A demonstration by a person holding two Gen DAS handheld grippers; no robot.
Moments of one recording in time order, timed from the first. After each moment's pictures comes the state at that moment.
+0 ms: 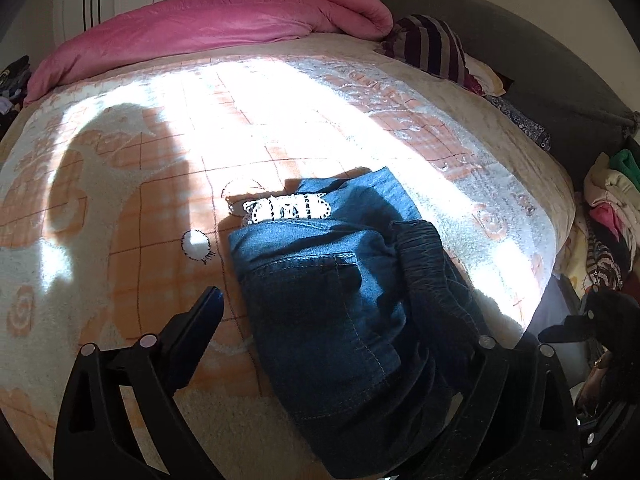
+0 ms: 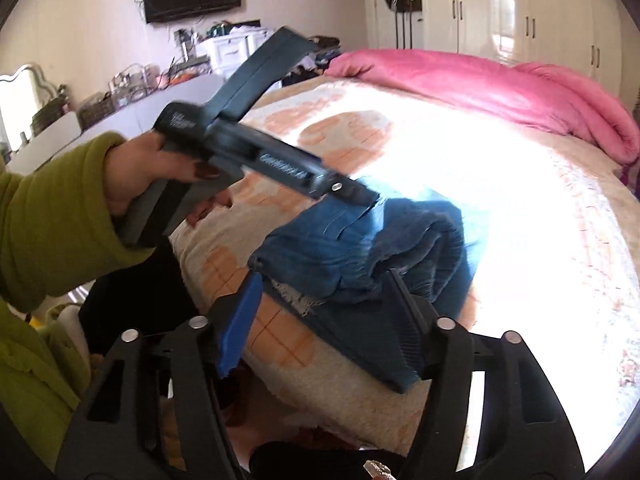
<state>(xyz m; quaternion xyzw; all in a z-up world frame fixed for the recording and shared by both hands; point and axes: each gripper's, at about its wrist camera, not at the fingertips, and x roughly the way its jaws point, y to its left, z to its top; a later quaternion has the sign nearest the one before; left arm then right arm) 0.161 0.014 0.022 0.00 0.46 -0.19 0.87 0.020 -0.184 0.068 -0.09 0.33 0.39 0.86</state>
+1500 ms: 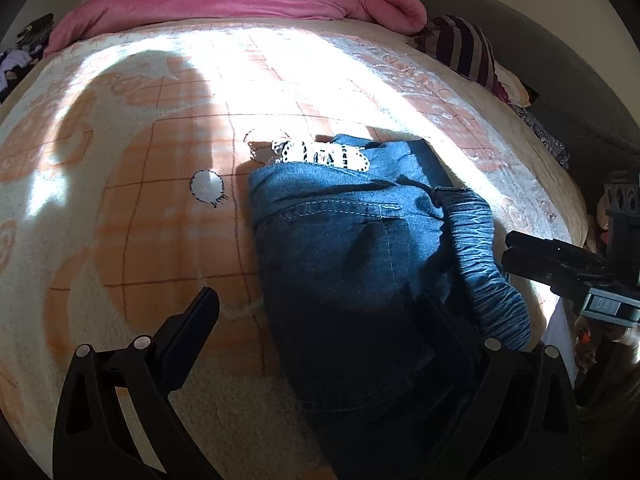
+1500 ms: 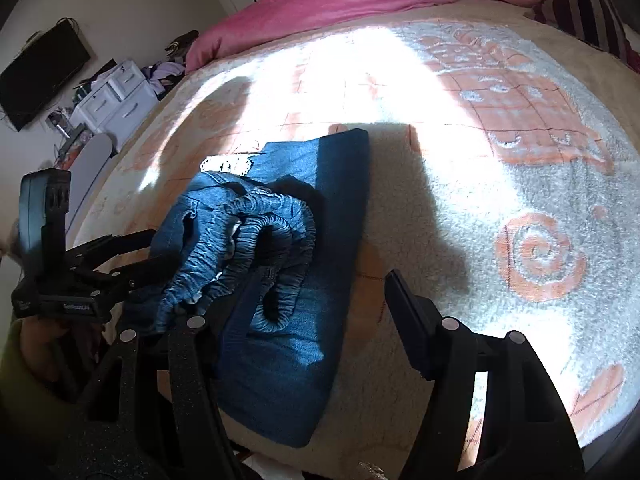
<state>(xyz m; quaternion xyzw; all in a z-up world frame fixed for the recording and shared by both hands) 0.160 0.028 -0.026 -0.05 0.49 -0.15 0.86 0.149 -0.229 0.003 0.08 0.48 0.22 0.84</state>
